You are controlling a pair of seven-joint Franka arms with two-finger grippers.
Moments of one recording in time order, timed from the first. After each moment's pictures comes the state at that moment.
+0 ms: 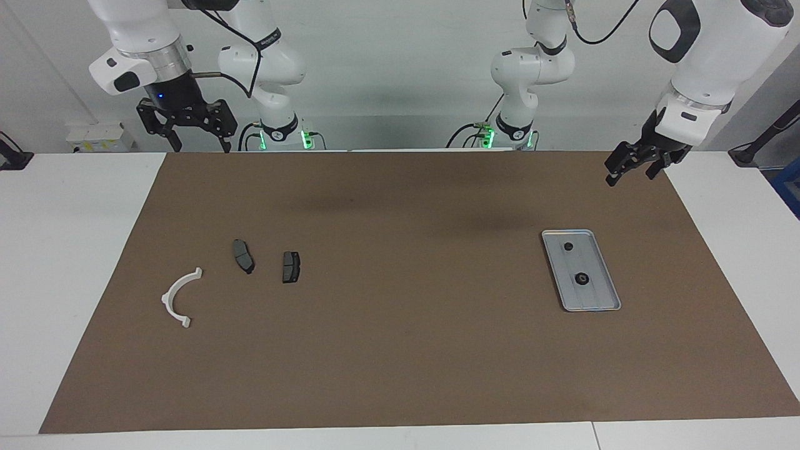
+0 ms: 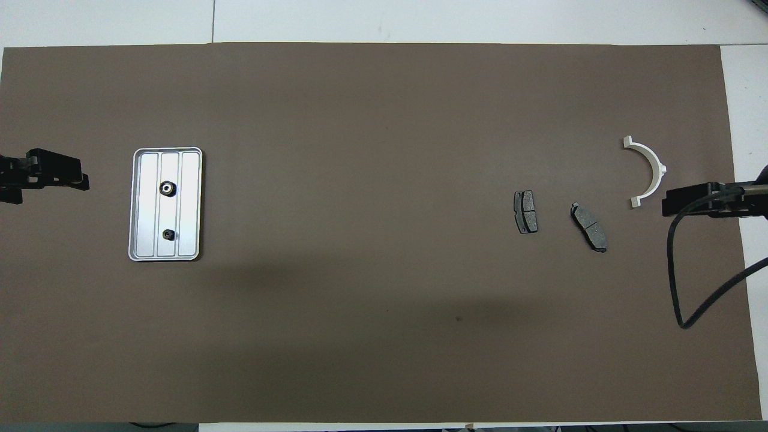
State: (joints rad) left arm 0.02 -0.02 -0.02 -1.65 -0.02 1.64 -0.12; right arm -0.10 -0.15 0.12 -1.69 0.00 1.57 0.07
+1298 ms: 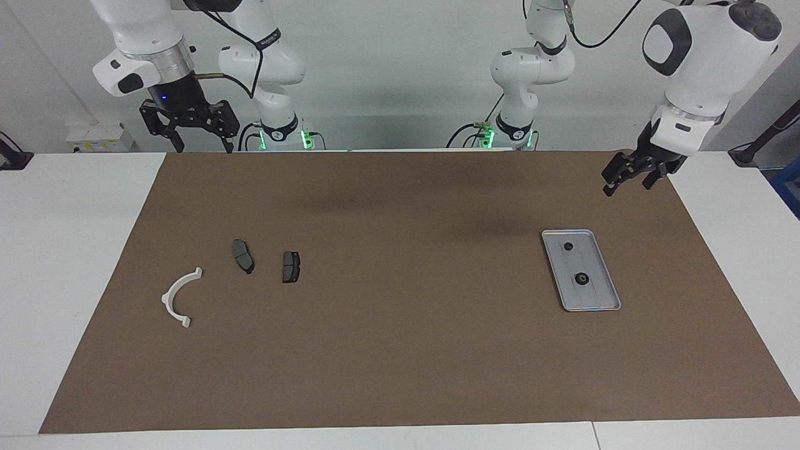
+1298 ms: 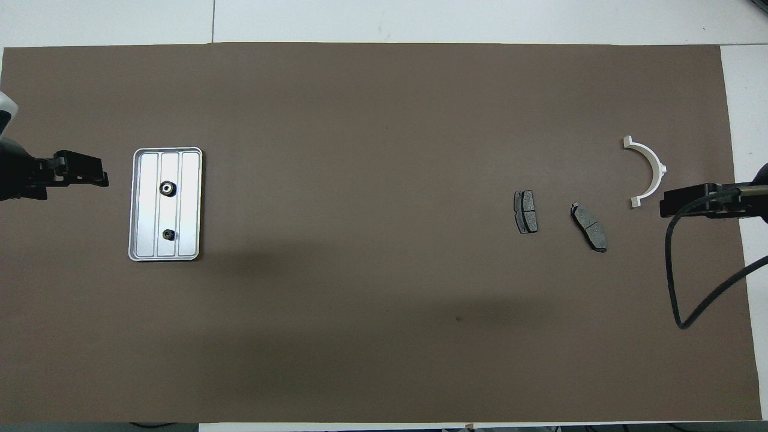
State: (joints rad) left arm 0.02 -0.01 -0.02 -1.80 -0.02 1.82 -0.12; right arm -0.10 -0.15 0.12 -1.69 0.00 1.57 0.07
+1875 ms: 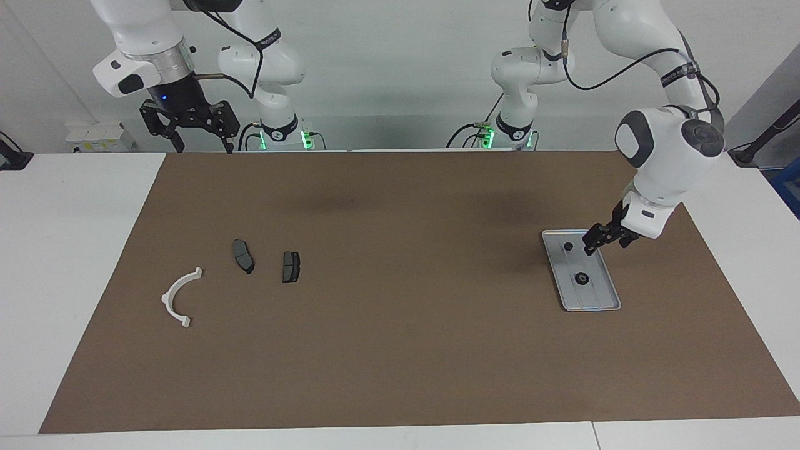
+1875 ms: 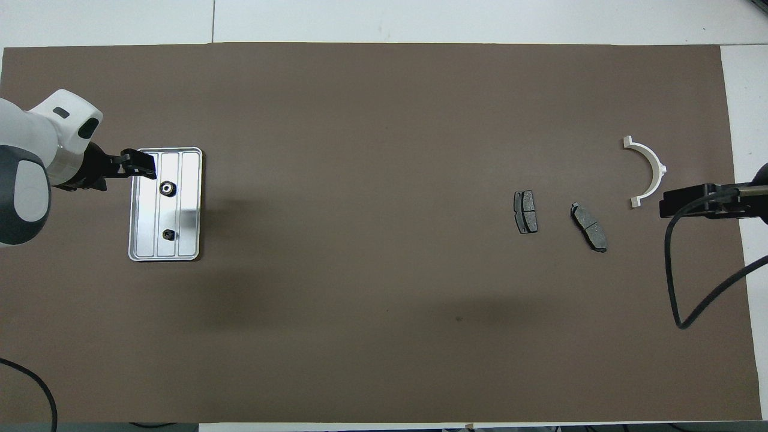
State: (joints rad) left arm 0.02 0.21 -0.01 -1.87 -0.02 2.08 -0.12; right arm -0.10 -0.15 0.12 -1.70 0.00 1.57 0.07
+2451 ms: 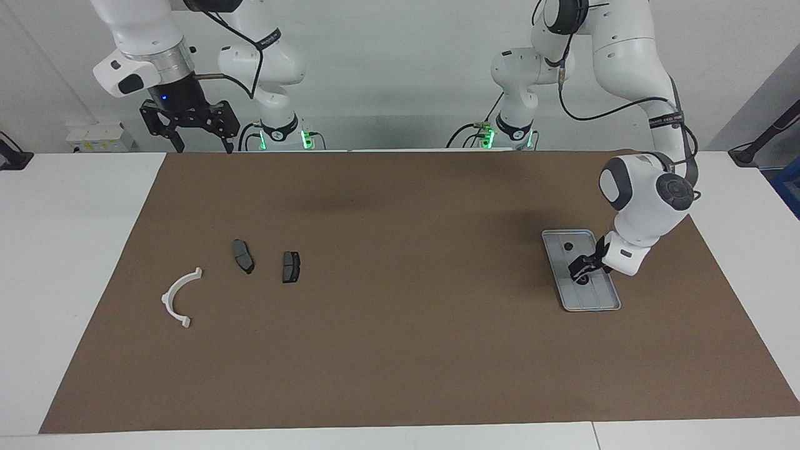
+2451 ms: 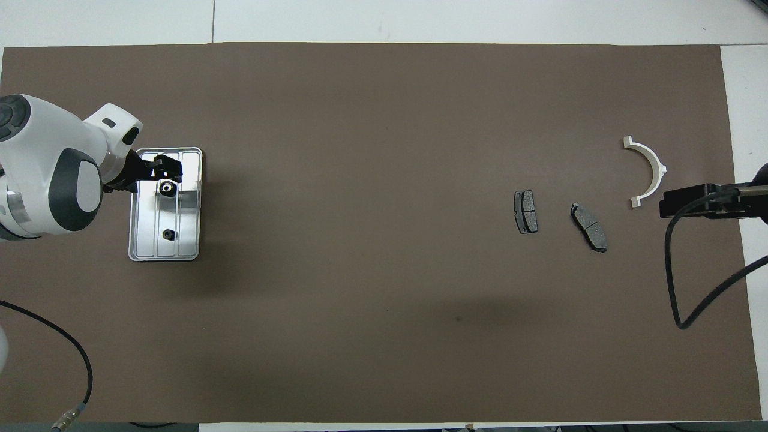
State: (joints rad) left arm 0.02 0.36 -0.02 -1.87 -0.02 2.21 -0.12; right arm -0.10 -0.15 0.12 -1.70 0.00 1.57 0.07
